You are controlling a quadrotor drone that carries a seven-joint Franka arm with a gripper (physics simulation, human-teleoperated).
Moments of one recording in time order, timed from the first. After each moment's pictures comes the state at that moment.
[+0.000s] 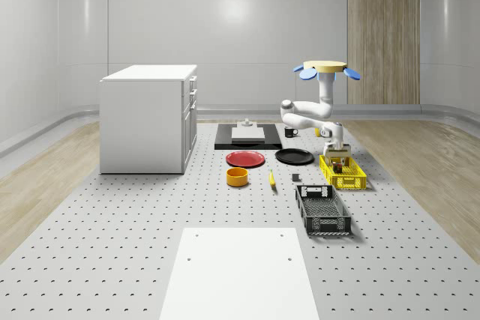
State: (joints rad) arm -1.24 -1.56 1.25 -2.82 -1.88 1.66 1.71
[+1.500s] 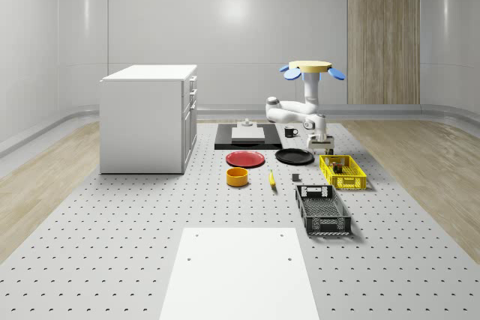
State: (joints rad) arm -1.22 -1.57 1.45 -2.85 -1.69 1.61 1.71
